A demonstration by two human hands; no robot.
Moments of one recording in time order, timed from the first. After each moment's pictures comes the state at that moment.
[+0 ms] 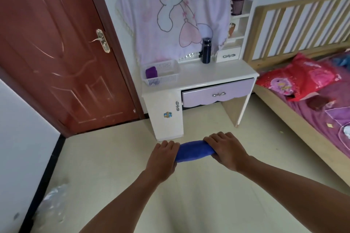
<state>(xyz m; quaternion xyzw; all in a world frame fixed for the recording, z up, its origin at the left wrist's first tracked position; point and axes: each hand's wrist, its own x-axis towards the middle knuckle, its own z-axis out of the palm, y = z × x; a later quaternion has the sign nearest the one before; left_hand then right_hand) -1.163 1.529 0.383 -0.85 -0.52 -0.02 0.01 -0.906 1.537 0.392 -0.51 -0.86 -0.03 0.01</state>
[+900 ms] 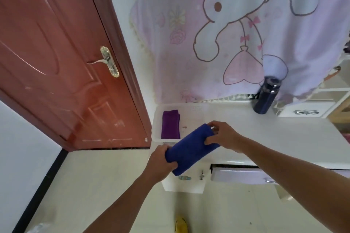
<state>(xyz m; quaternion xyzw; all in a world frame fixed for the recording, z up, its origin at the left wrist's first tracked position) -1.228 2.057 0.378 -0.56 -0.69 -0.25 -0.37 -0.995 2.170 0.413 -0.53 -0.67 0.50 0.17</state>
